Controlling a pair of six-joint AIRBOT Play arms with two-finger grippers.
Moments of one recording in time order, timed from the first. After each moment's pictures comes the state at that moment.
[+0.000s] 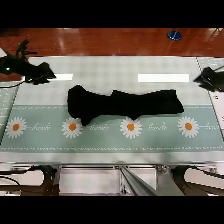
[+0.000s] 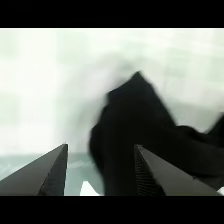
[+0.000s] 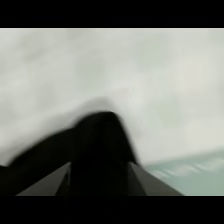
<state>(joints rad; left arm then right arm) 0.22 -1.52 1.43 1.12 -1.28 -1.49 -0.50 -1.39 1.28 -1.16 1.19 1.48</state>
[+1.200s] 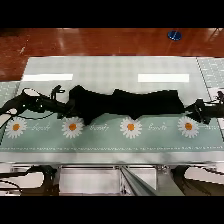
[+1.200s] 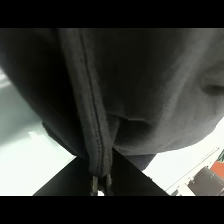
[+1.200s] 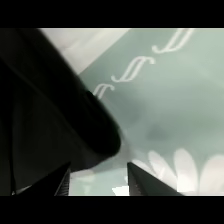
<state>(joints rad) 0.07 -1.50 0.82 0.68 -1.13 -1.25 -0.67 -1.44 0.86 -0.89 1.16 1.29</state>
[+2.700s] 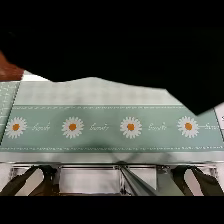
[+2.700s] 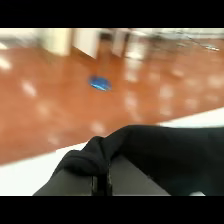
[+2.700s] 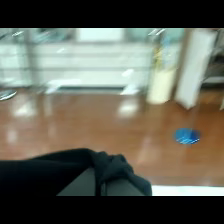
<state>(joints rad) 0.39 -0.95 2.10 0.68 -1.42 -1.39 -0.40 -0.70 1.98 -1.18 1.36 1.47</state>
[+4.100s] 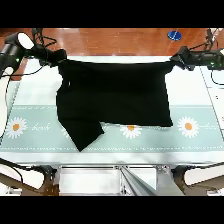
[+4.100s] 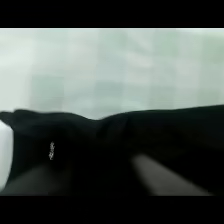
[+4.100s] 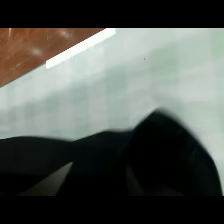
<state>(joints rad) -0.01 -1.75 1.74 1.27 -1.00 -1.66 -0.26 -1.74 1.60 -0.70 1.00 1.36</state>
